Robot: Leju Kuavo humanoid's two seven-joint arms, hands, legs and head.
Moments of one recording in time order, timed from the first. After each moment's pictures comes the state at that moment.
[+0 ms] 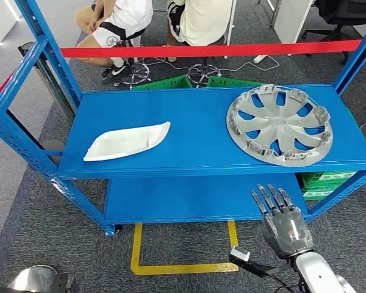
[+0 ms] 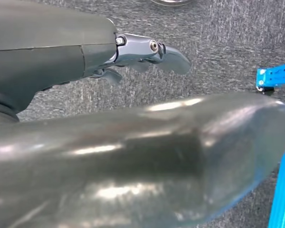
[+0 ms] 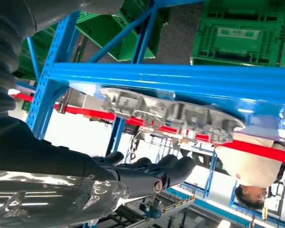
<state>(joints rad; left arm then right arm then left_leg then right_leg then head) -0.03 -0.12 0.93 -0.23 -0.71 0.00 -0.46 0.05 -0.44 0.43 -1.66 1.53 -0.20 0.03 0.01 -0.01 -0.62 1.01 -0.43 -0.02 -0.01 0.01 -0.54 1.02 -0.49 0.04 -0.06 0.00</state>
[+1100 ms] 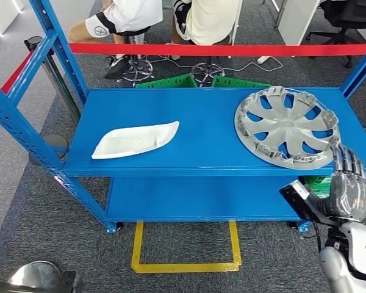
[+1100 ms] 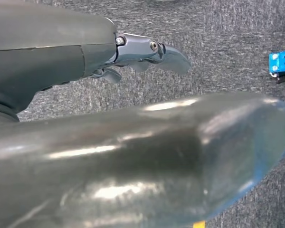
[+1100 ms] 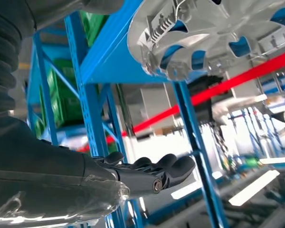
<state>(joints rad) -0.03 -0.13 0.94 -0.23 -0.85 -0.03 -0.45 -0.13 -0.29 0.06 -1.45 1.17 -0.45 -0.02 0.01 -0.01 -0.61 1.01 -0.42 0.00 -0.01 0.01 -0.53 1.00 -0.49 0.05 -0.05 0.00</state>
